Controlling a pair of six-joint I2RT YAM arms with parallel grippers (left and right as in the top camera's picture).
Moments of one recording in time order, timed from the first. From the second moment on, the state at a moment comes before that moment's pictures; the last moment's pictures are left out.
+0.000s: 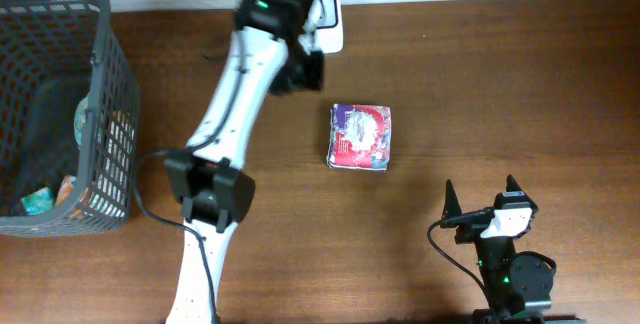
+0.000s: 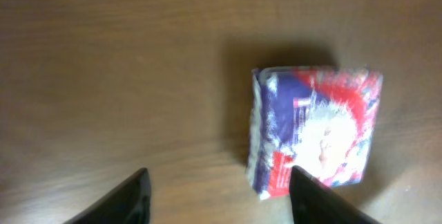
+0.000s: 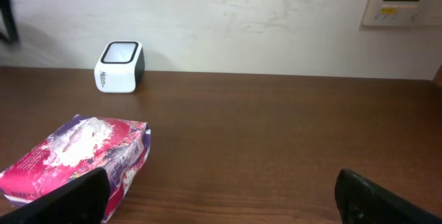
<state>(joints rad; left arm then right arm) -0.37 2.45 2.73 -1.61 0.12 -0.29 0.00 0.01 0.01 -0.08 -0.02 -0.01</state>
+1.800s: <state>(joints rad) 0.50 2.12 2.10 -1.10 -0.01 0.08 0.00 0.01 0.01 -0.08 -0.02 -0.01</state>
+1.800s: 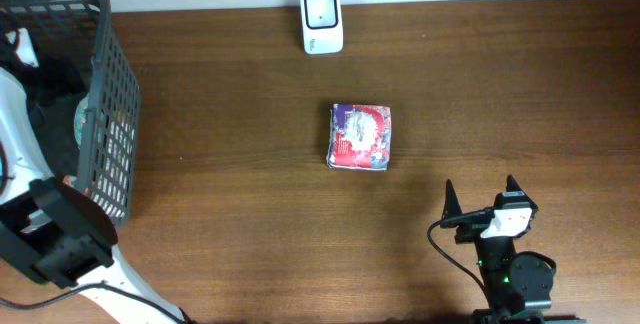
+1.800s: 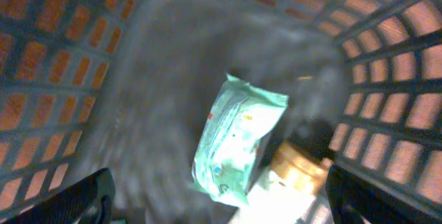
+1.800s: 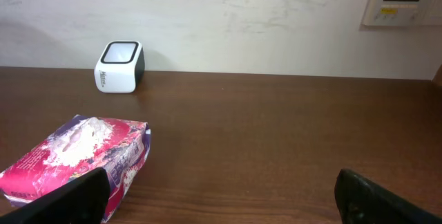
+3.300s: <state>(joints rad) 0.15 1.62 2.07 -0.89 0.49 -0.42 0.00 0.01 0.01 -0.08 -0.02 -0.01</state>
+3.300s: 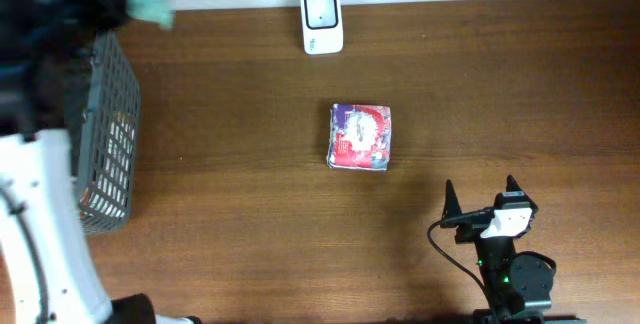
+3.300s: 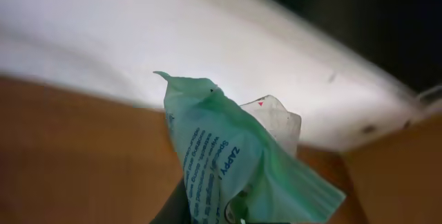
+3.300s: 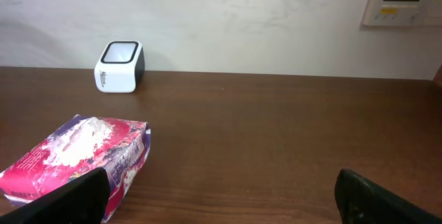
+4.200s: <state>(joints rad) -0.56 2.34 2.05 -1.27 -0.10 -0.27 0.00 0.01 0.01 -0.08 -0.02 -0.01</state>
